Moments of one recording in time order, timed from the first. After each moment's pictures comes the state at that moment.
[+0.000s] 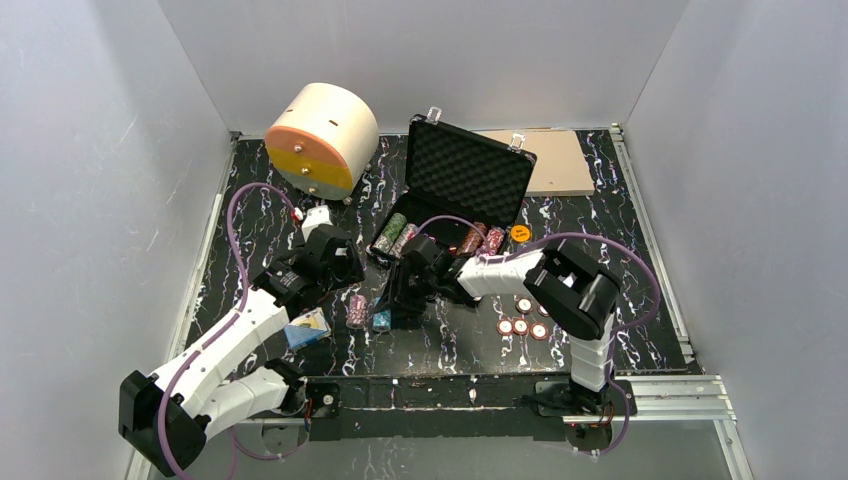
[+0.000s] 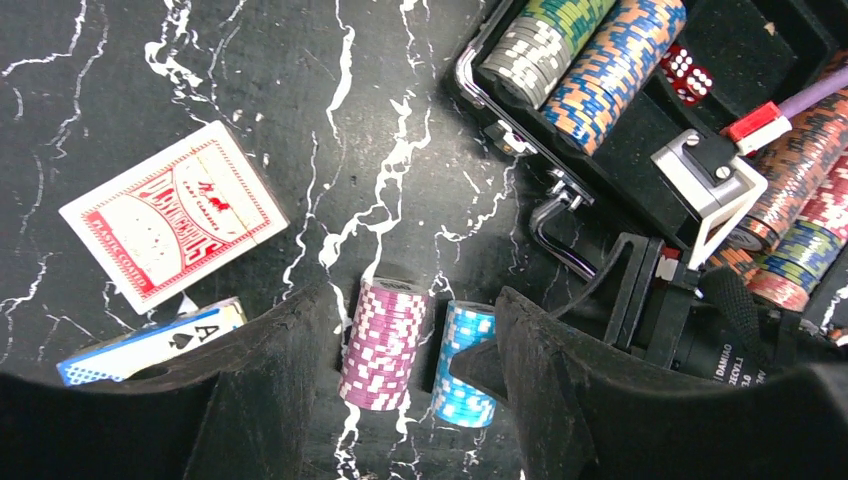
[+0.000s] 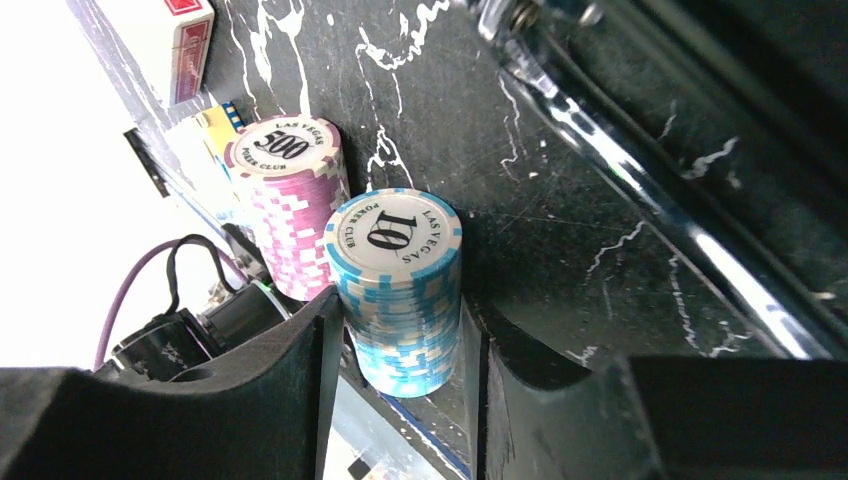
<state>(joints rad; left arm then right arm) -0.59 0.97 0.79 -0.67 -0.37 -0.70 1.00 1.91 1.06 -0.01 -0.34 1.16</state>
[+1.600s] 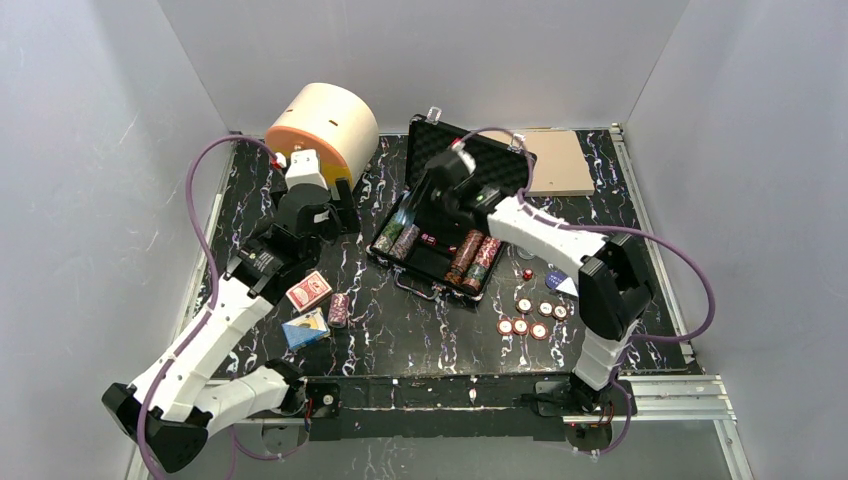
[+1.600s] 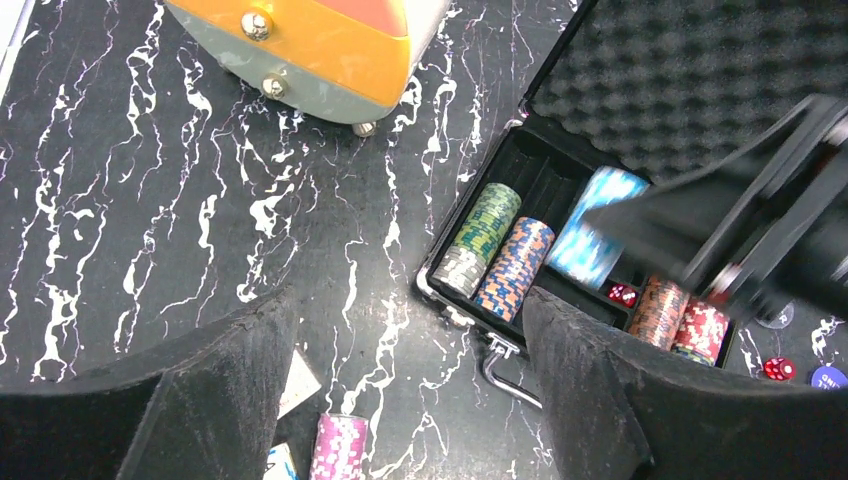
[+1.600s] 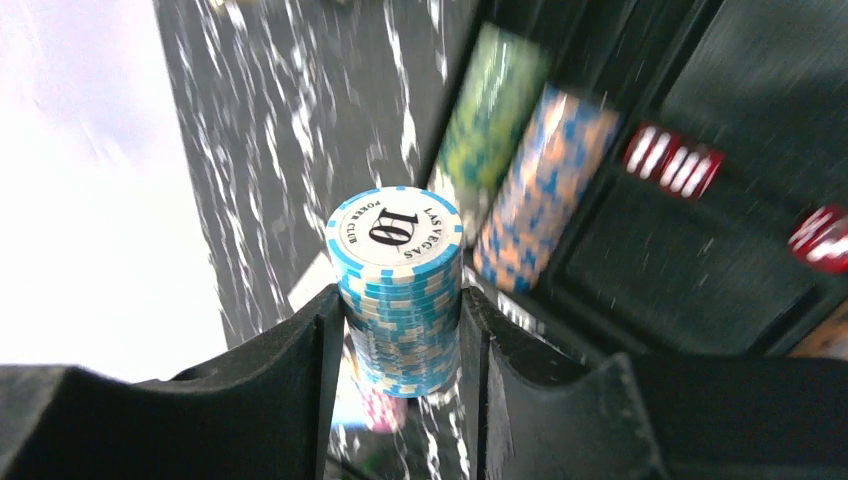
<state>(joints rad) -0.59 0.99 1.12 -0.62 -0.54 -0.41 0.82 1.78 1.41 -0.32 0.06 1.06</state>
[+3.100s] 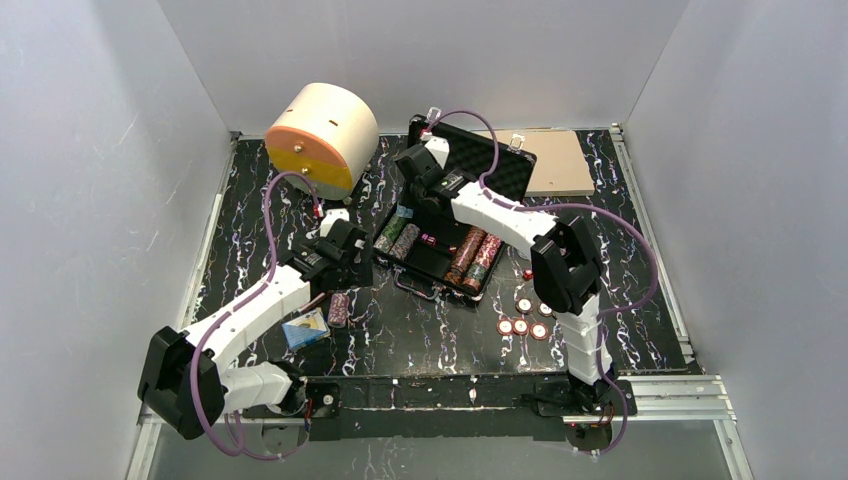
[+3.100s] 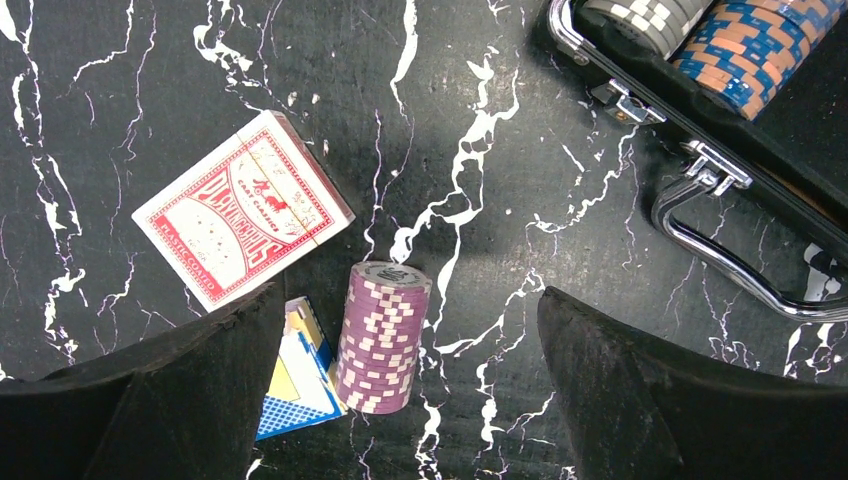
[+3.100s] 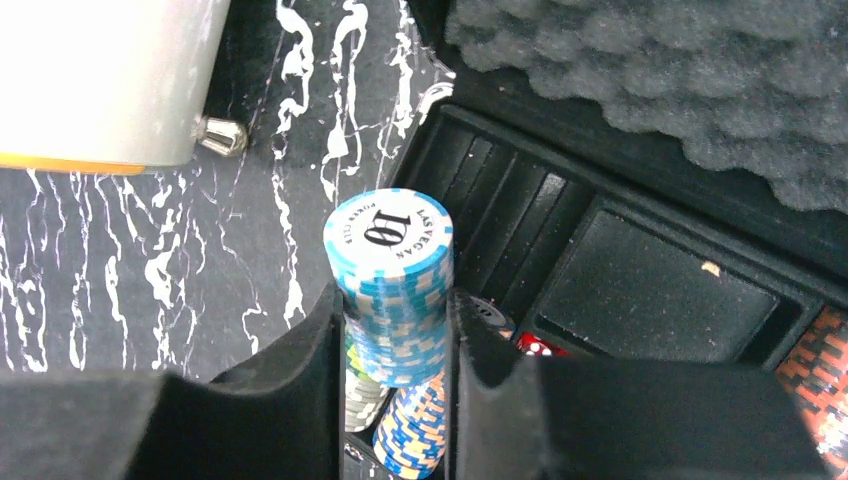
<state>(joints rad) -0.59 1.19 0.84 -0.73 -0.43 -0.56 0.80 2.08 1.80 -0.47 0.33 0.77</state>
